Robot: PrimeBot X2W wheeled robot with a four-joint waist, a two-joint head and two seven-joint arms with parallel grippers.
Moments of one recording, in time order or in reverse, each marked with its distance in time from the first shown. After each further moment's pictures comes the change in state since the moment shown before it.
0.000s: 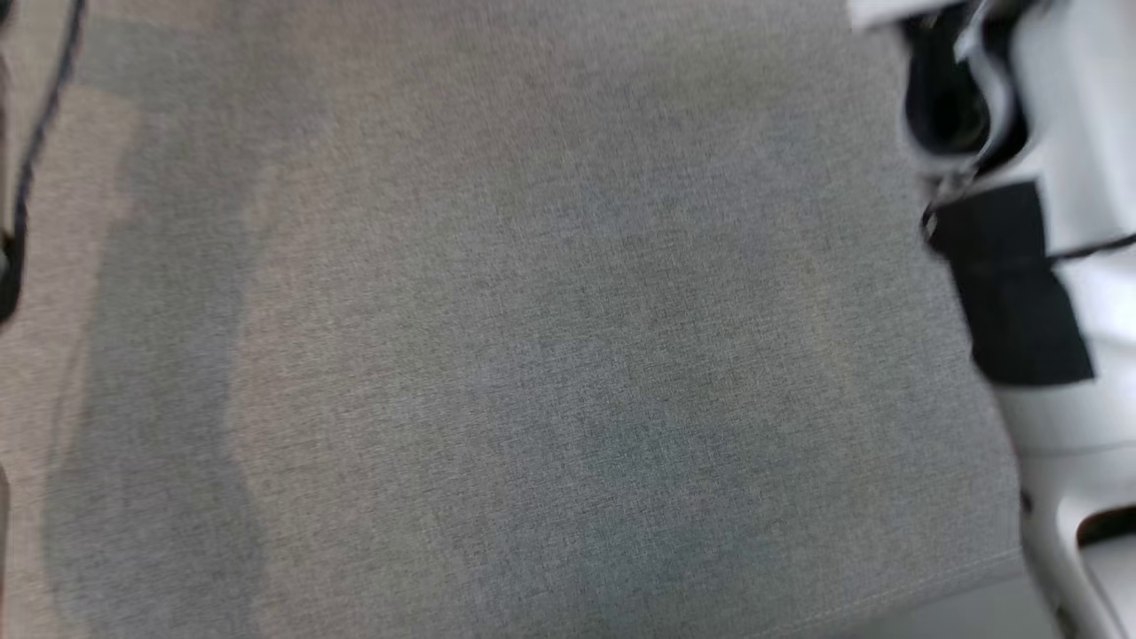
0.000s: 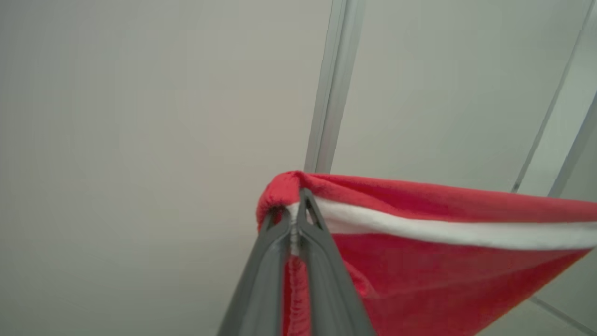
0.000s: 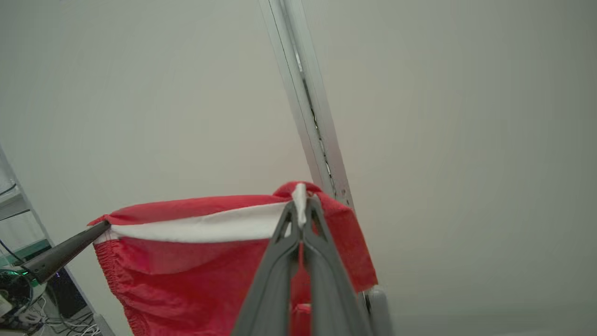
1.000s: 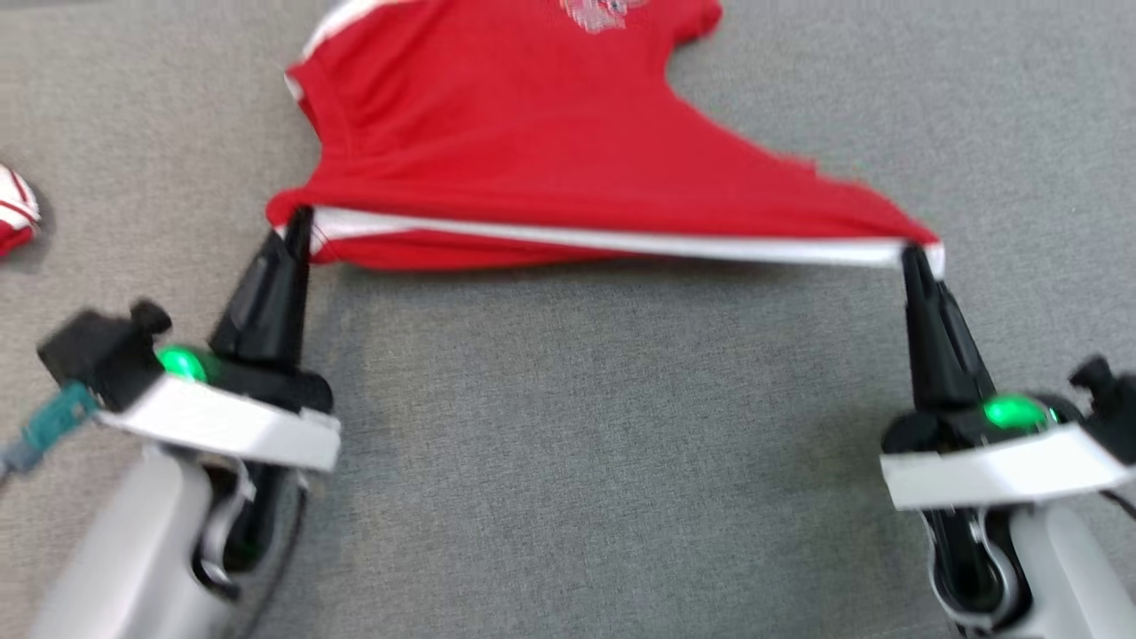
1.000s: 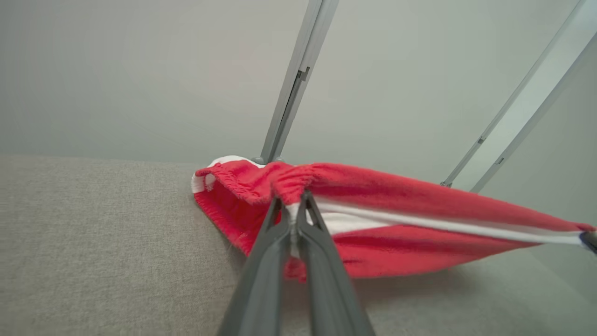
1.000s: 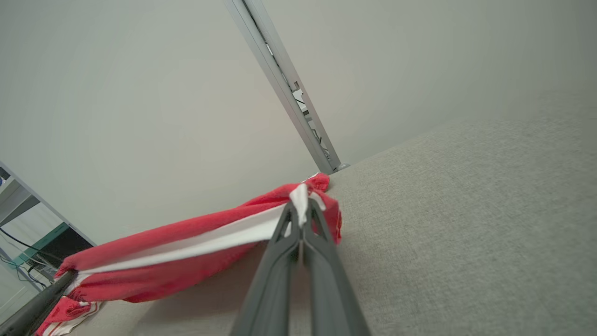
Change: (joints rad) left arm 0.908 0.043 -0.070 -0.489 -0.136 0.129 -0.237; right arm 0.907 -0.038 -0.142 -0.443 0.011 0.000 -0.002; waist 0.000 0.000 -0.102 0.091
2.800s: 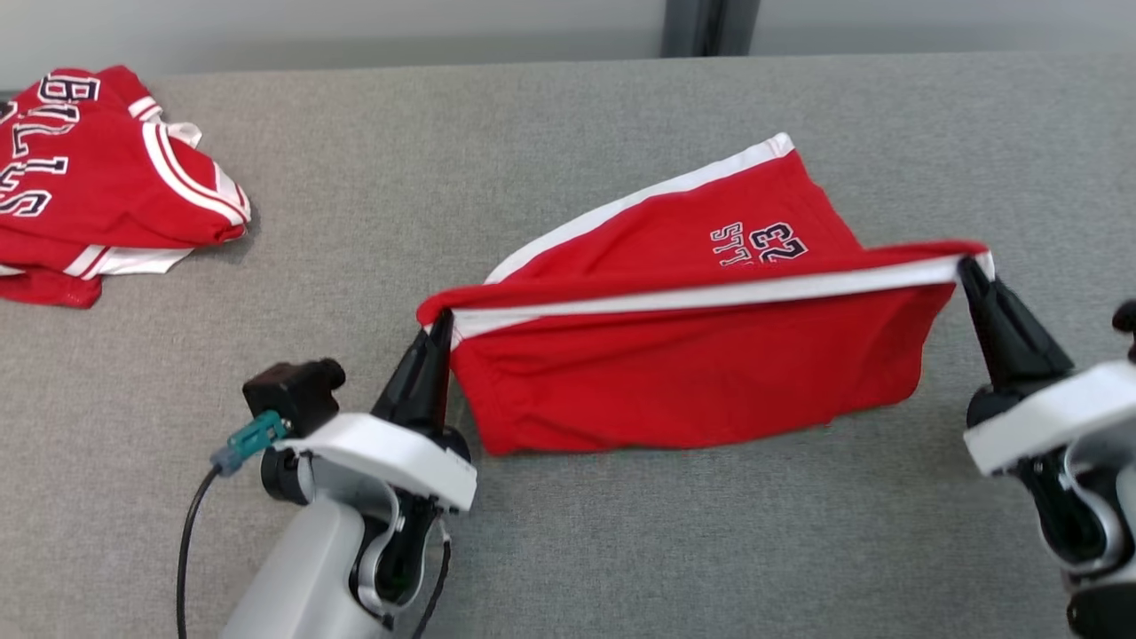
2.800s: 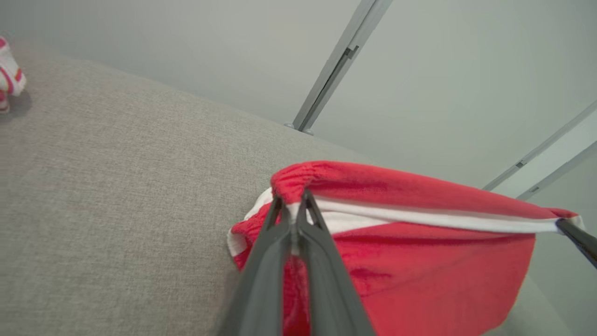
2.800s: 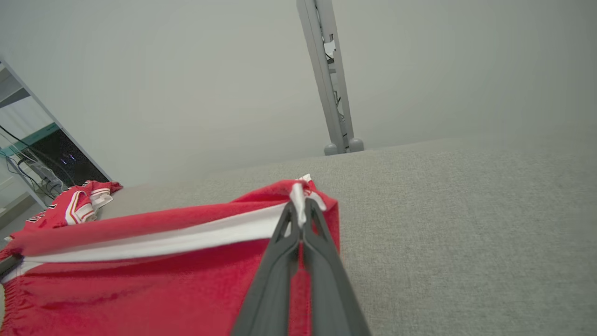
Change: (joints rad) left arm 0.078 -0.330 0.052 0.234 0.073 -0.007 0.105; right arm -0.034 -0.199 -0.048 0.114 -0.046 0.001 0.248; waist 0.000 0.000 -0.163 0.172
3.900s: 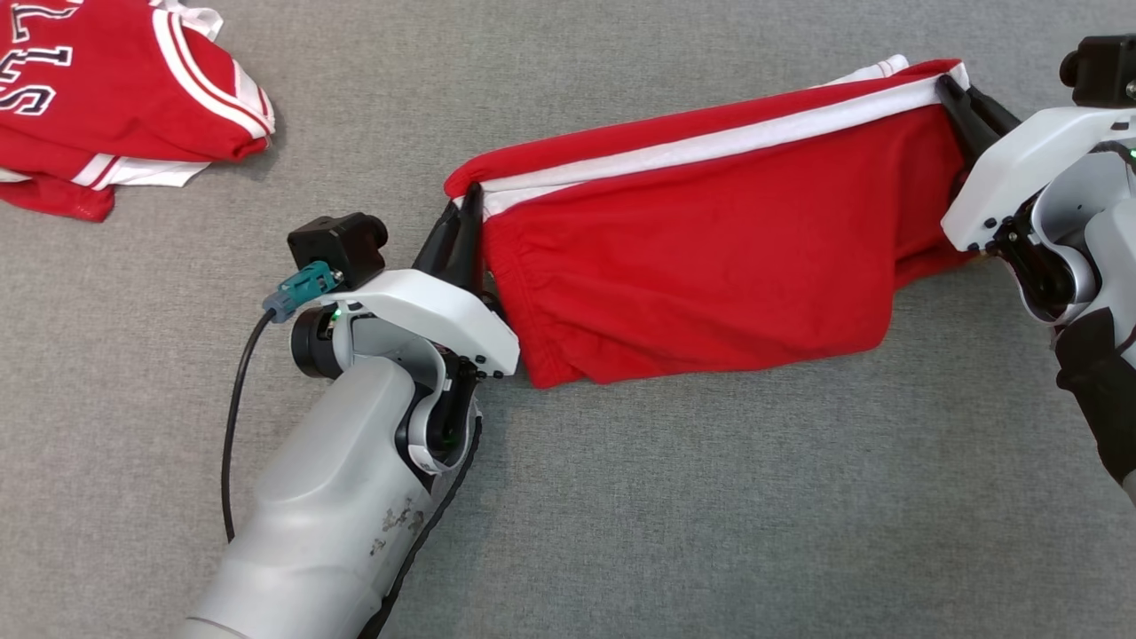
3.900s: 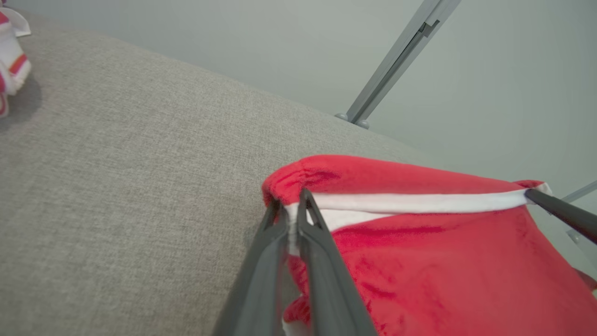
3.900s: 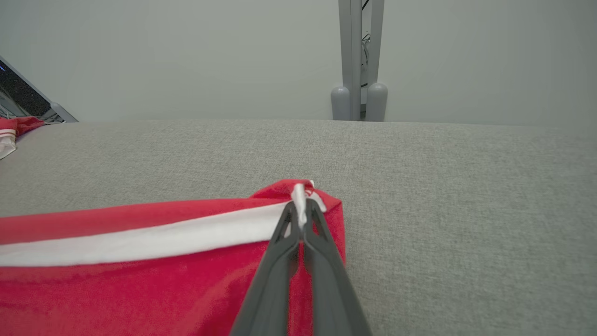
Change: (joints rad) left arm -0.401 -0.015 -0.255 0.324 -0.225 0.107 -0.096; right arm -0.712 -0.023 0.369 0.723 0.067 -0.001 0.039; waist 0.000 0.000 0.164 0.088
